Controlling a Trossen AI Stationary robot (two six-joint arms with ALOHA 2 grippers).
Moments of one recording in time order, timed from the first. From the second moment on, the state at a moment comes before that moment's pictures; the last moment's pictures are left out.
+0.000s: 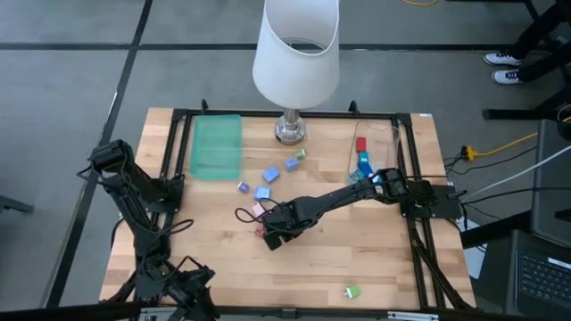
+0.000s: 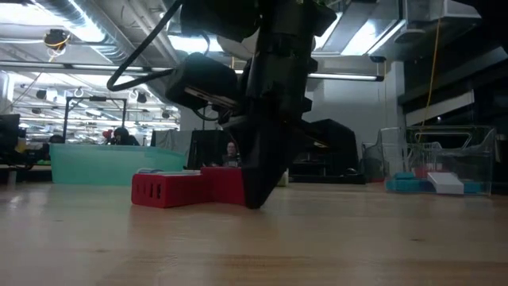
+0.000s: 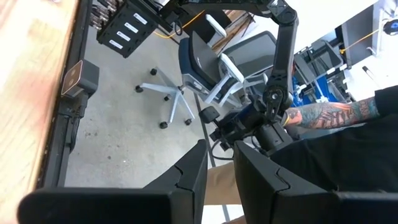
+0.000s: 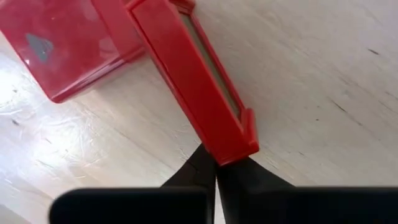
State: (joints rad) left arm -1.10 1.50 0.82 0.47 -0.47 -1.01; right arm 0.27 2.30 1.77 -0.82 -0.12 1.25
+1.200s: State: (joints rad) left arm -1.09 1.50 0.82 0.47 -0.50 -1.03; right arm 0.25 2.28 1.93 -1.08 -0.08 0.97
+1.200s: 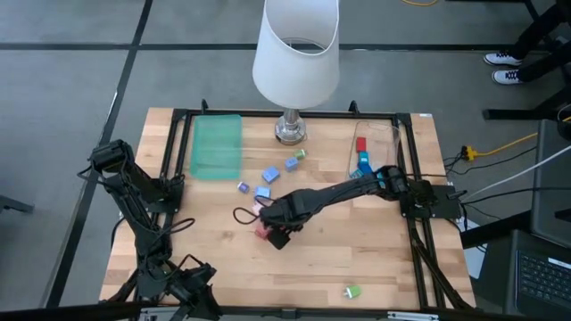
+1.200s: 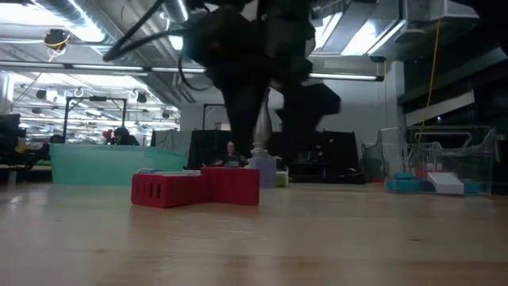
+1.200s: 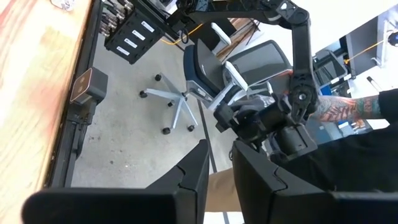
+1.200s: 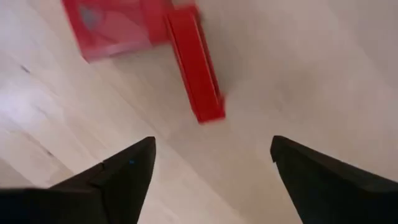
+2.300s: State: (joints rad) left arm -1.06 1.50 0.82 0.47 -0.43 -1.03; right arm 0.19 2.38 1.94 -0.96 -0.12 0.83
